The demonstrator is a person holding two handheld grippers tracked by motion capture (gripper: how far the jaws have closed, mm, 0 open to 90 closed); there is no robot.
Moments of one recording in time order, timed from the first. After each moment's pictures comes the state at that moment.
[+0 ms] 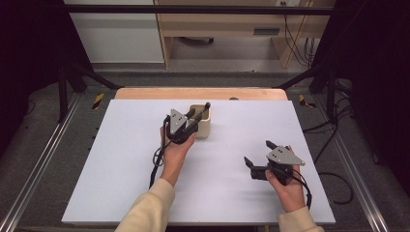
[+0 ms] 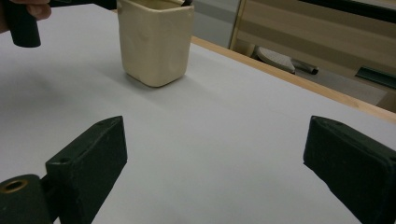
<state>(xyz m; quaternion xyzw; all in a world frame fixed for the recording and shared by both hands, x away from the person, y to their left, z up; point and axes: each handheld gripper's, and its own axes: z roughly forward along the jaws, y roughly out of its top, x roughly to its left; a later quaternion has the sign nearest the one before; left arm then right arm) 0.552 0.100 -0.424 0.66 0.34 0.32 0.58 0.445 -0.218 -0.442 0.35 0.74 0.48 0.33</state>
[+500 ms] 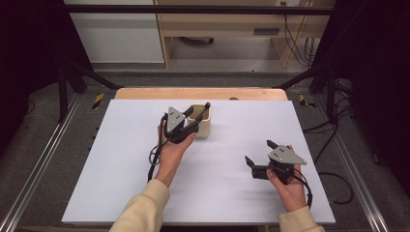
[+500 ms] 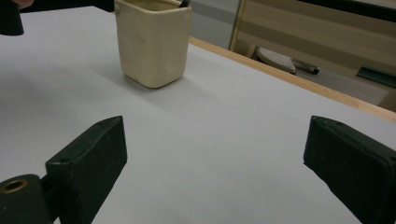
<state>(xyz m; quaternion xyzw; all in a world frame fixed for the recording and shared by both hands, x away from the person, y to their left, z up) 0.547 0.103 -0.409 0.67 0.33 0.30 0.59 0.447 -0.222 -0.442 0.35 0.73 0.48 0.33</state>
